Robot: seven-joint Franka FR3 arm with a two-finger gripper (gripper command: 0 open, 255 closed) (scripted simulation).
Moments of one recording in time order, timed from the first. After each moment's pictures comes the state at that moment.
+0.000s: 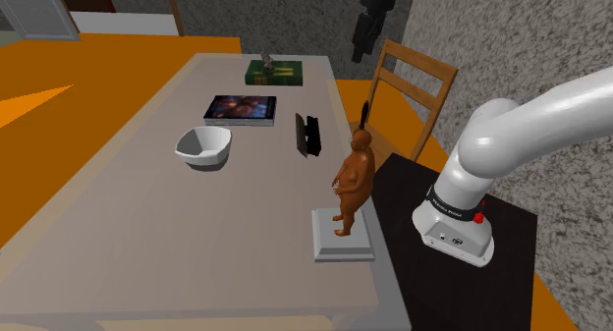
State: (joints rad) arm 0.01 -0.77 0.00 -2.38 0.05 1.70 -0.17
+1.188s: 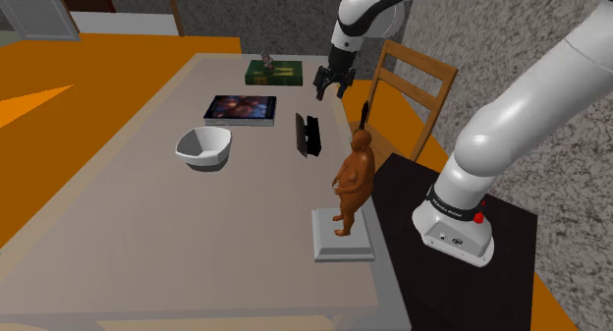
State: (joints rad) arm -0.07 -0.33 -0.06 -2.50 0.20 2.25 0.00
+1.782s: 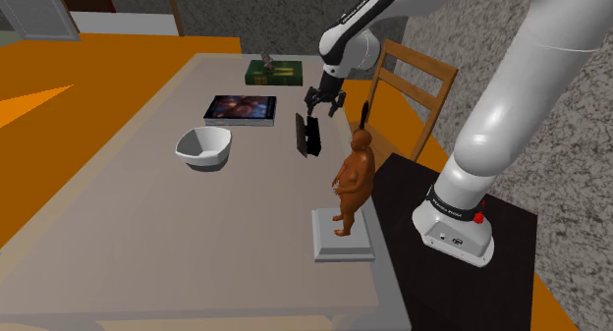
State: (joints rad) arm -0.08 0.00 -0.11 -2.43 0.40 2.51 0.01
